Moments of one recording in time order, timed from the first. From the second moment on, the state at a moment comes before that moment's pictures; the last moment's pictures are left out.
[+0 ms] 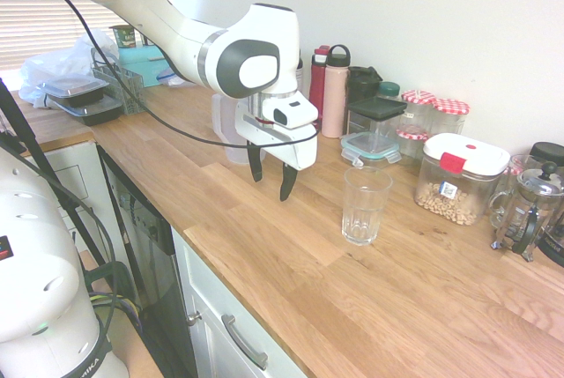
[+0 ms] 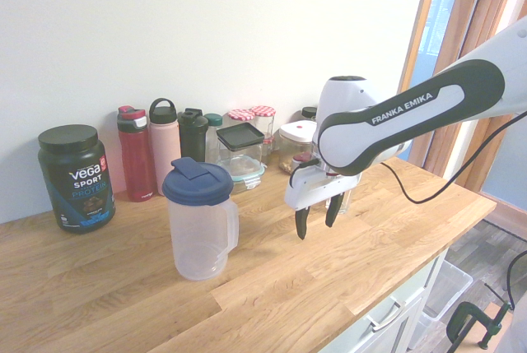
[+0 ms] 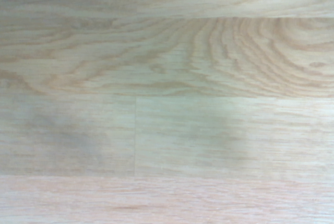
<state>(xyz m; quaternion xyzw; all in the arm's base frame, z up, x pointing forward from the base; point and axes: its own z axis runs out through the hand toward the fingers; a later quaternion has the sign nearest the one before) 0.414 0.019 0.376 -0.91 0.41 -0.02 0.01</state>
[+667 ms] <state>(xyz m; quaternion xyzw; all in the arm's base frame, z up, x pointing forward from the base) 0.341 0.130 0.455 -0.92 0.37 -0.14 0.04</state>
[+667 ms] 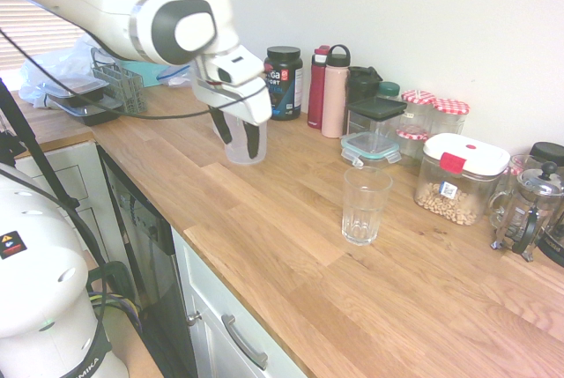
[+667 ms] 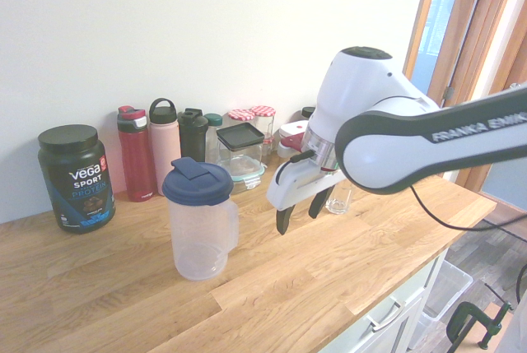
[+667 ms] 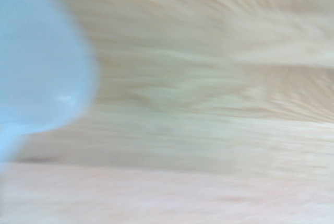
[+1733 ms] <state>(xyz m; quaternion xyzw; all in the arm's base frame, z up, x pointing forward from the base) 0.369 0.222 0.453 -0.91 0.29 -0.27 0.11</state>
